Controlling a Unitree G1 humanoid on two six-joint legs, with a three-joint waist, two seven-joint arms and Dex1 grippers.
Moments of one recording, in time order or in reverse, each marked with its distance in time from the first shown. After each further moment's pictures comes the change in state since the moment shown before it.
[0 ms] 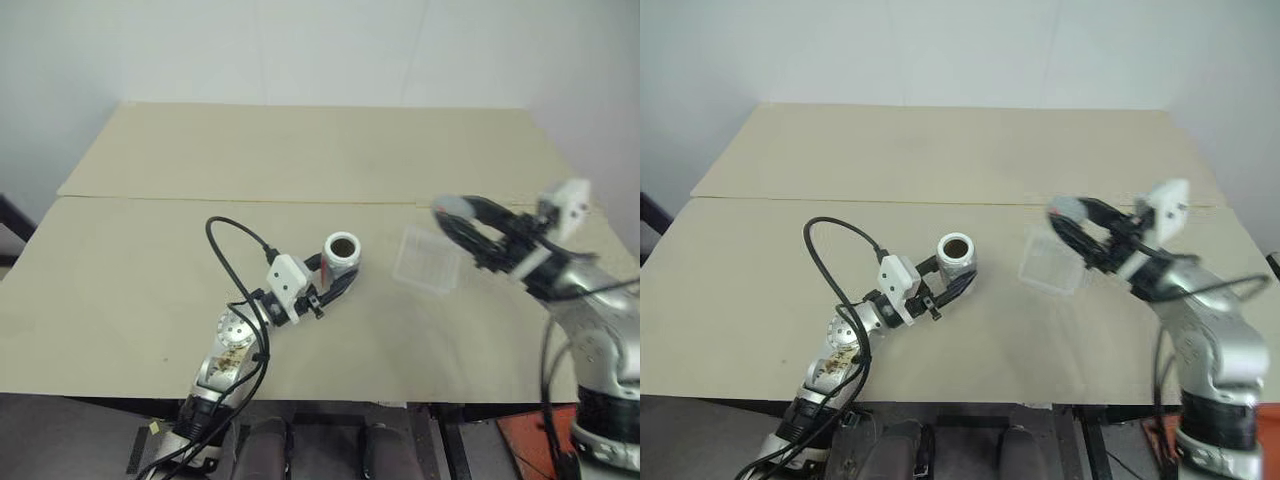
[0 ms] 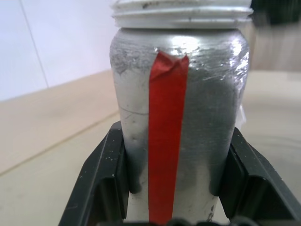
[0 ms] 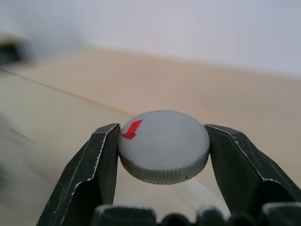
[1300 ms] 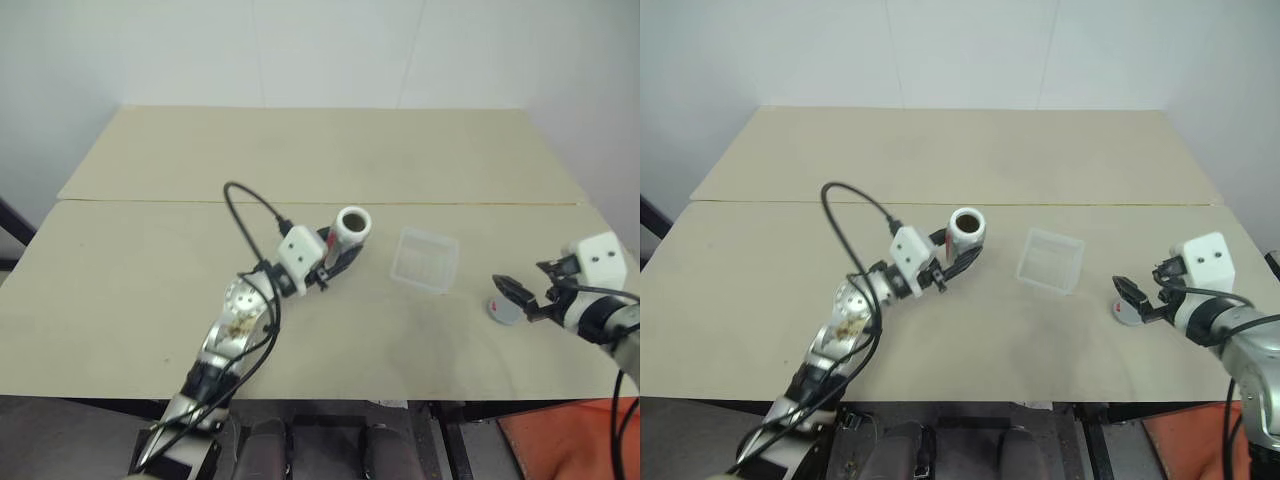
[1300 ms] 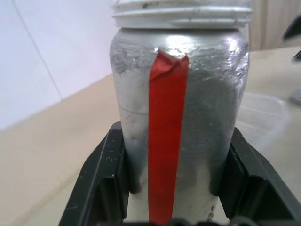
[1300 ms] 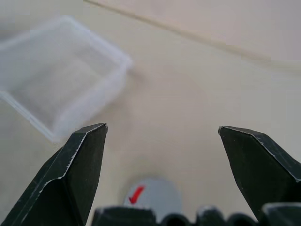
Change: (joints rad) left arm -0.314 0.017 -0.019 0.246 0.125 0.015 0.046; right arm 0.139 -0.231 -0.039 -0.130 -0.128 0.233 0.019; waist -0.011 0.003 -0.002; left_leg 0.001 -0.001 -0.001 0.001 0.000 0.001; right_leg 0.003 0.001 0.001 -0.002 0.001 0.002
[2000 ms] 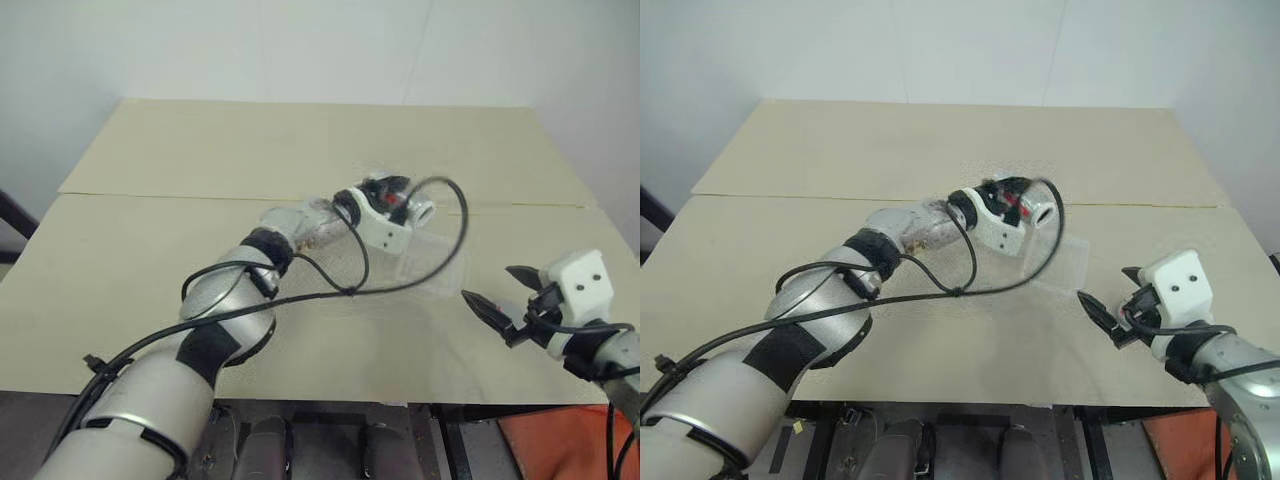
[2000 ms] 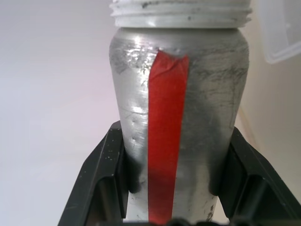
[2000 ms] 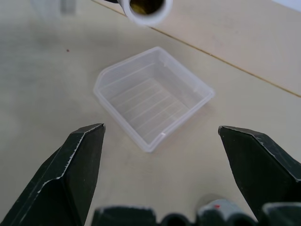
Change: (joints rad) left arm -0.830 -0.118 -0.651 1.113 1.000 -0.451 0.919; right arm 0.197 0.150 -0.037 -0.345 0.061 0.006 -0.064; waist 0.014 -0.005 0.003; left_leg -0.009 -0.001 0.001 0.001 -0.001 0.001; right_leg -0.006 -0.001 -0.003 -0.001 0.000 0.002
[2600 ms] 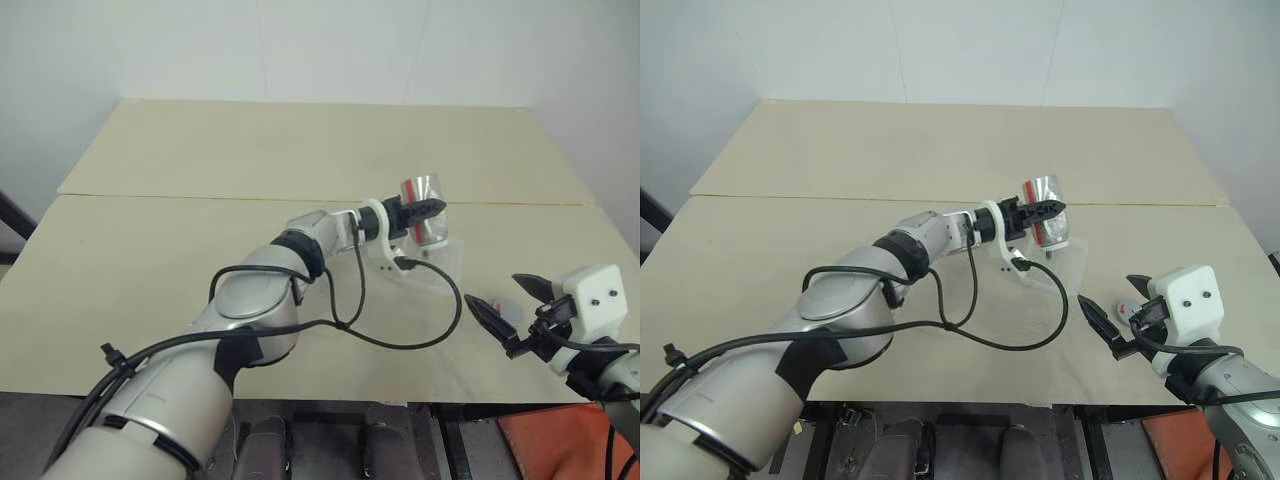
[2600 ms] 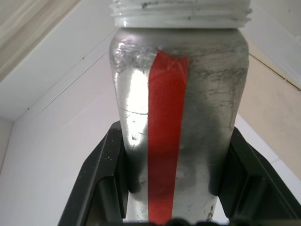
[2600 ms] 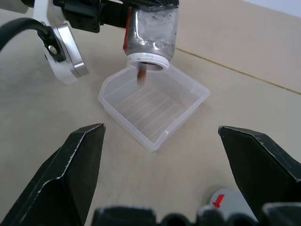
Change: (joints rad) left arm -0.059 -0.093 -0.248 0.081 0.305 0.170 0.347; right arm 0.064 0.048 -0.067 -0.073 0.083 0.016 -0.073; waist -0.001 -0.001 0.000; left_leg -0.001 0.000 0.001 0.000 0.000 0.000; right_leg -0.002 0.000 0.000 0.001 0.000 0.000
